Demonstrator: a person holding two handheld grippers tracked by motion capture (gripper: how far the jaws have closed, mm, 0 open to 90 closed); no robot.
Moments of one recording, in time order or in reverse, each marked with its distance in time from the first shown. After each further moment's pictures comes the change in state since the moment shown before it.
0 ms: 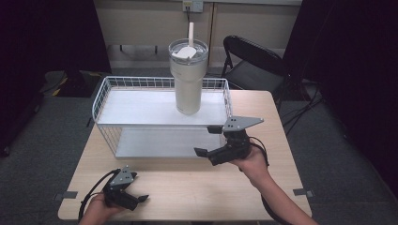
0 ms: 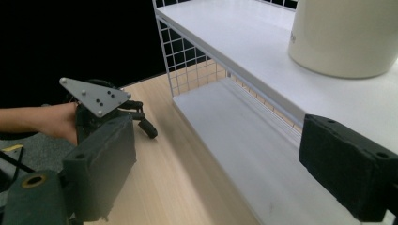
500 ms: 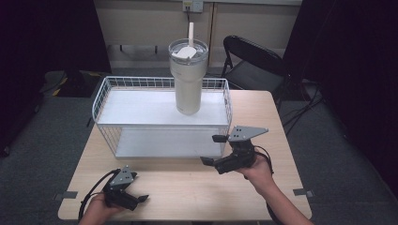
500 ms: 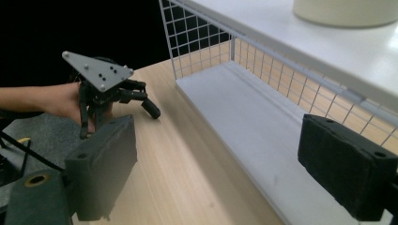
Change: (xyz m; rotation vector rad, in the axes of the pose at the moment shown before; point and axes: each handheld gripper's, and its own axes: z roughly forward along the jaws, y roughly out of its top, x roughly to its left) left arm 0.000 0.000 0.000 -0.004 0.000 -0.005; right arm -0.002 -0.032 -0.006 0.017 0.017 0.015
